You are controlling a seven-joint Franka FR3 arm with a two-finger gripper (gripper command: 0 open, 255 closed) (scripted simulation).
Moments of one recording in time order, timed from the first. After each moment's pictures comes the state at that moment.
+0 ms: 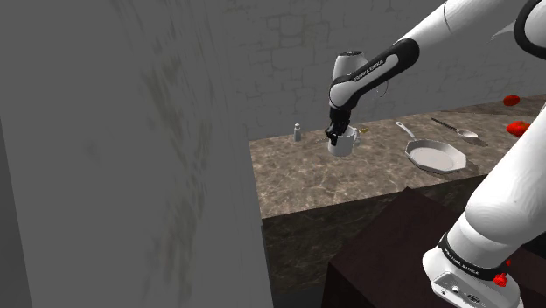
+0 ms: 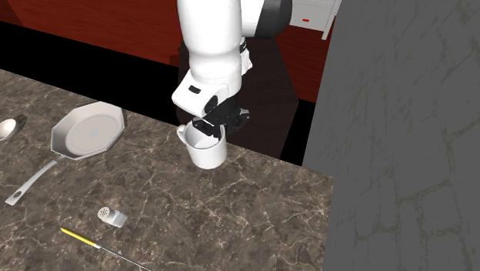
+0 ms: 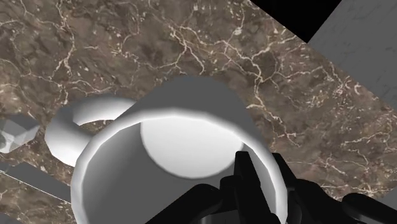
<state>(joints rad) -0.10 -0.03 -0.04 -2.35 0.00 2.37 -0.20</state>
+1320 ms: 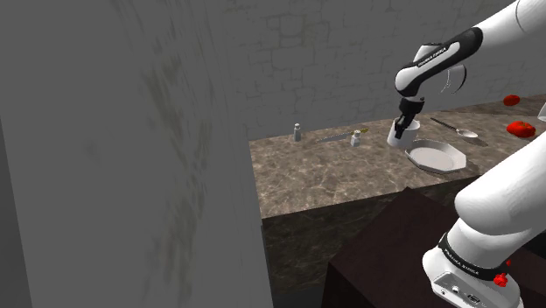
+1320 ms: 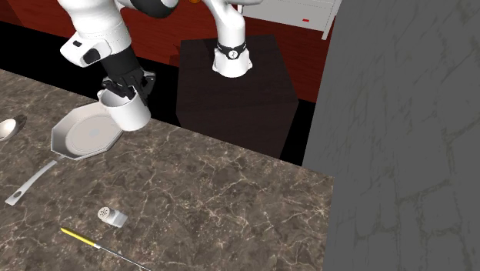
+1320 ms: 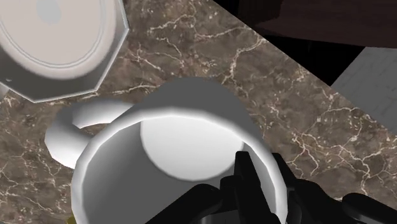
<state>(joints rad) -0.34 -0.19 -0.35 -2.50 -0.05 2.37 -0.73</state>
